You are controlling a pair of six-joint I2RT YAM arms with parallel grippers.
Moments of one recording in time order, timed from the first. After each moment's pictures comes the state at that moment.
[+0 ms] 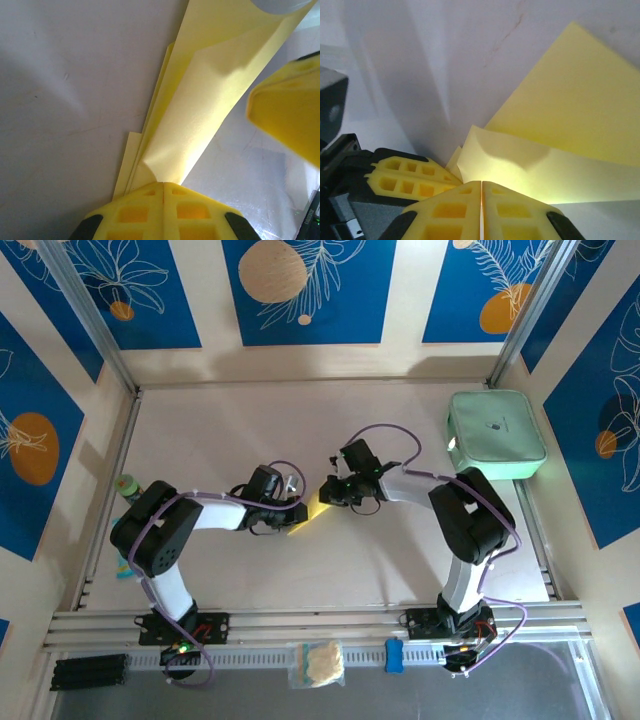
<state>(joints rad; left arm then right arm) -0.58 1.76 0.73 0.15 0.48 -0.70 0.58 1.80 1.01 -0.20 -0.45 0.61</state>
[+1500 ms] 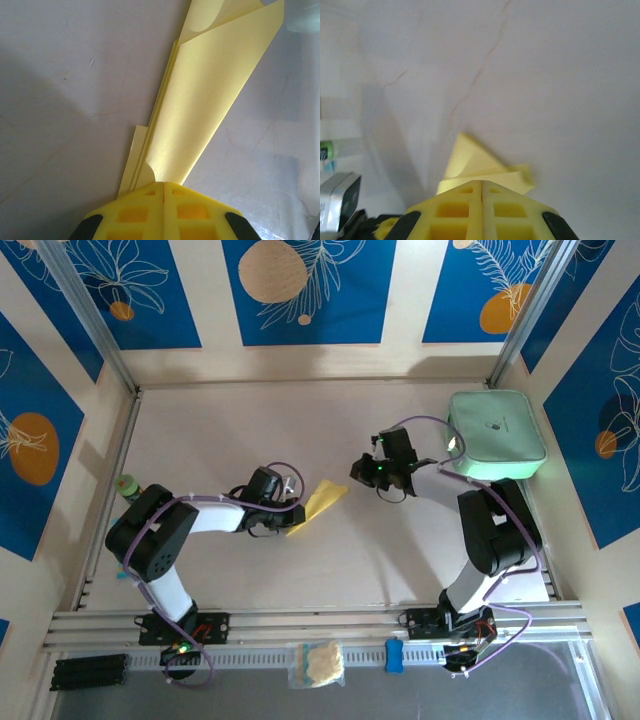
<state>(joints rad) -0.59 1.72 0.71 0.10 0.43 -0.70 0.39 1.66 0.91 -0.10 -0.38 0.71</state>
